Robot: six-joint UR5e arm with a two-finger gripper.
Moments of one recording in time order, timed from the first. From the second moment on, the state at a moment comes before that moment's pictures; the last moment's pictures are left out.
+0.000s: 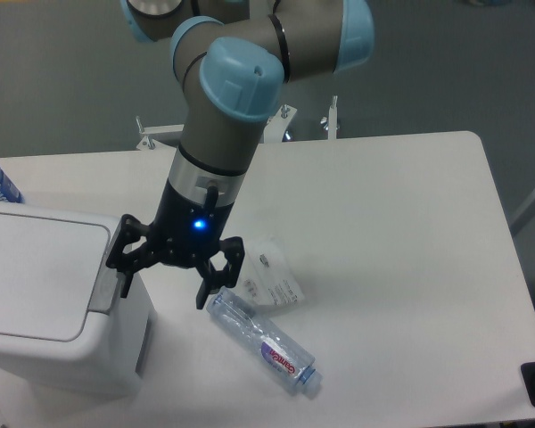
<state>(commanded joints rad) 2.27 -1.88 -1.38 -1.07 1.08 0.15</state>
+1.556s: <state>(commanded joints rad) 2.24 -1.88 -1.40 -1.07 1.09 0.15</state>
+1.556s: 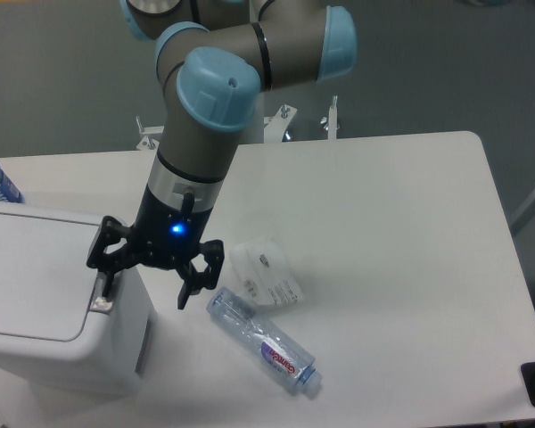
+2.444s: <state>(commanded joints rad) 2.26 -1.88 -1.38 -1.07 1.09 0.16</state>
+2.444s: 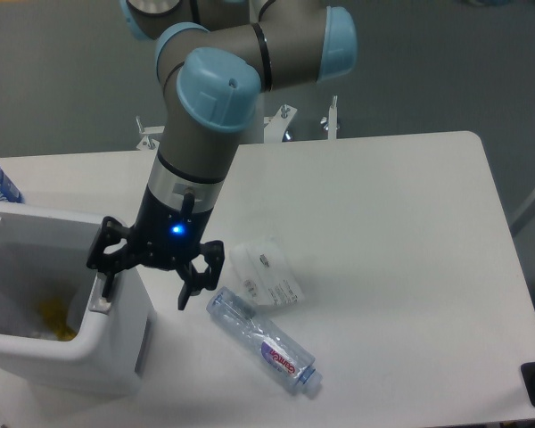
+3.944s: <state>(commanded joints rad) 2.50 -1.88 -1.61 -1.02 1.53 0.92</state>
